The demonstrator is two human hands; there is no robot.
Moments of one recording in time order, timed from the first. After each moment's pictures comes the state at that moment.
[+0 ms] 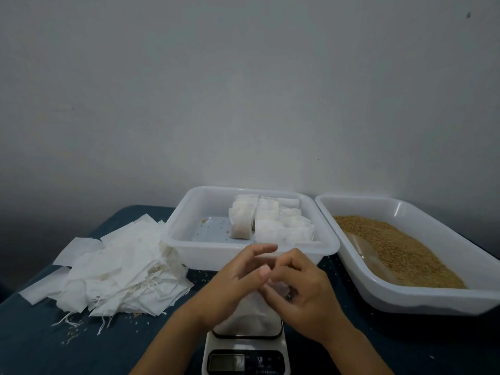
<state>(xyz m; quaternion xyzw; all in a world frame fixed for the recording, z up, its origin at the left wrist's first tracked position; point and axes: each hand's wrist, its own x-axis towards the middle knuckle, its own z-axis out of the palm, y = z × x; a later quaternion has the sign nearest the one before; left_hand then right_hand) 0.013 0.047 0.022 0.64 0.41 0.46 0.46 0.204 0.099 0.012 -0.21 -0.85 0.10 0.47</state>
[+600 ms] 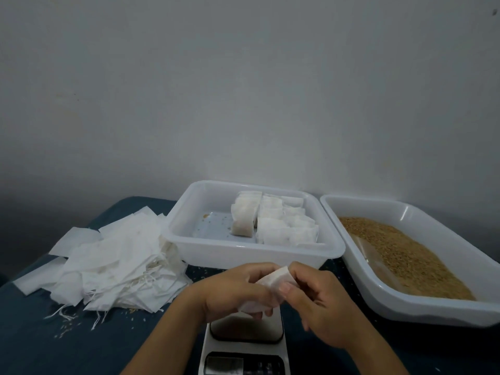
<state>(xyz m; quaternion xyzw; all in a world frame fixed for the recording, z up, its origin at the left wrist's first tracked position) 0.012 0.067 0.027 0.60 0.37 0.35 0.62 0.225 0.092 0.035 -0.25 -0.85 0.34 0.33</state>
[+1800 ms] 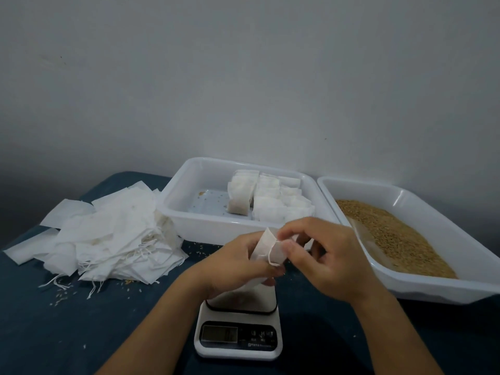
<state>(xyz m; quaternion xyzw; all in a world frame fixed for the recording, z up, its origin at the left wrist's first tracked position) 0.024 0.063 0.020 0.61 0.38 0.44 0.55 0.228 0.103 0.066 -0.20 -0.88 0.12 0.42</state>
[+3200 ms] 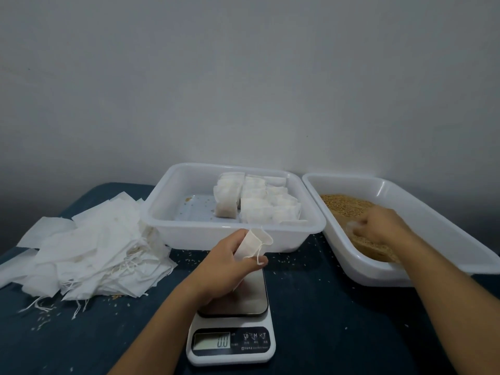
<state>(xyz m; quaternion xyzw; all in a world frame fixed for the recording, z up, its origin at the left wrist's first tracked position) 0.022 0.078 -0.004 0.61 0.51 0.45 0.41 0.351 0.249 0.060 -0.73 -0.68 0.05 0.05</state>
